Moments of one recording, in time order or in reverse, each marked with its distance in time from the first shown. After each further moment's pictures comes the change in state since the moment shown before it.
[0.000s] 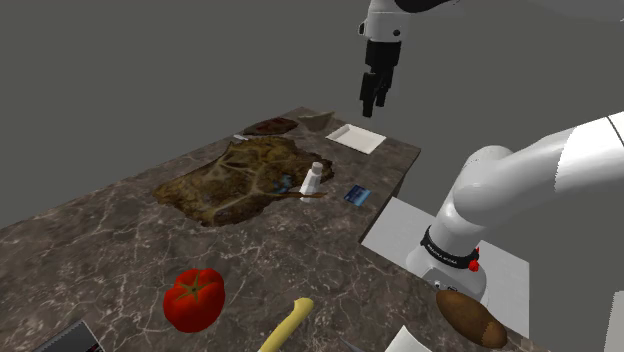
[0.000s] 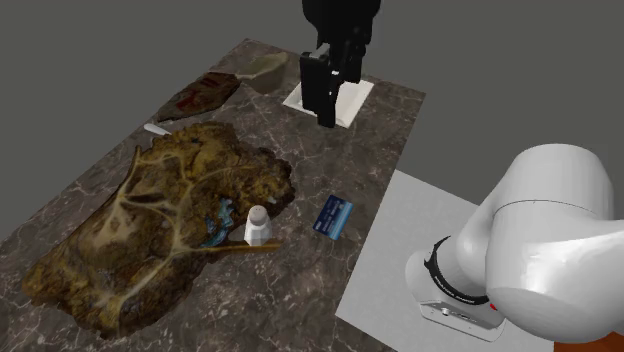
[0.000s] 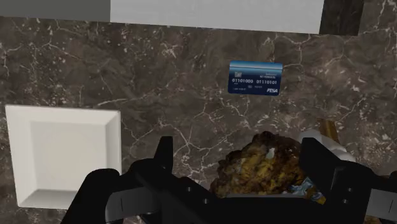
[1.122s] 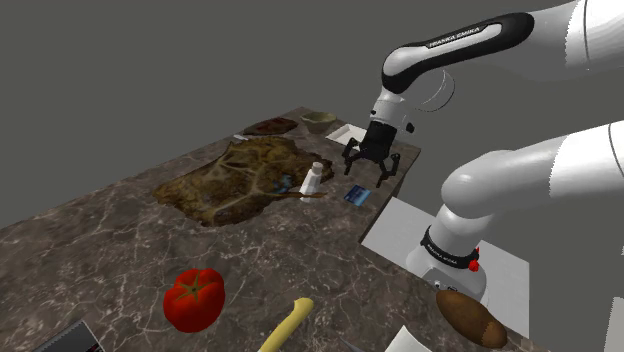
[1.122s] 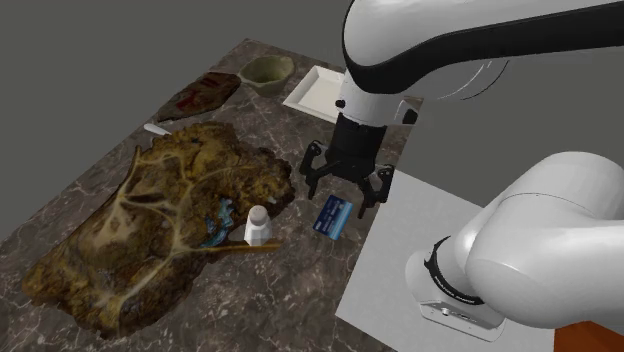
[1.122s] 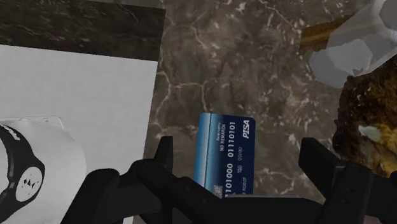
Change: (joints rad) arm -0.288 -0.024 0.039 -0.518 0.607 0.297 0.994
